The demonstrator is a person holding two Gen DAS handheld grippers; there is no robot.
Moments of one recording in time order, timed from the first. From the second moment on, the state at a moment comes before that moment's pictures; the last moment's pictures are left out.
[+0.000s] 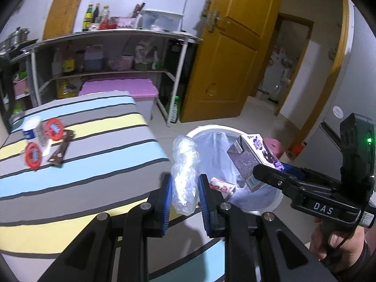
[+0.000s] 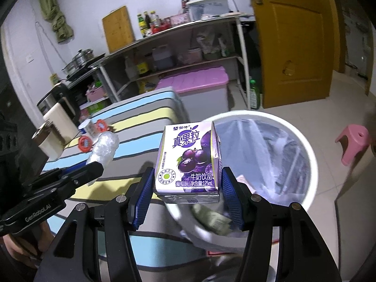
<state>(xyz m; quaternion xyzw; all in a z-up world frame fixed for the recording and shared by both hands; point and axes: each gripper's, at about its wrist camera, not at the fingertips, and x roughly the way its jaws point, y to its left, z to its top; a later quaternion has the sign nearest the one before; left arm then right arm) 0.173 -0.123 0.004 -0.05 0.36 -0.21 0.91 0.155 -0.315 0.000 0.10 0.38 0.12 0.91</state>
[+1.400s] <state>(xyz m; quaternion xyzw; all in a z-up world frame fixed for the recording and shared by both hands) 0.219 -0.187 -0.029 -0.04 0.40 -0.26 0.88 0.171 -0.371 -0.039 0.12 0.43 0.05 0.89</state>
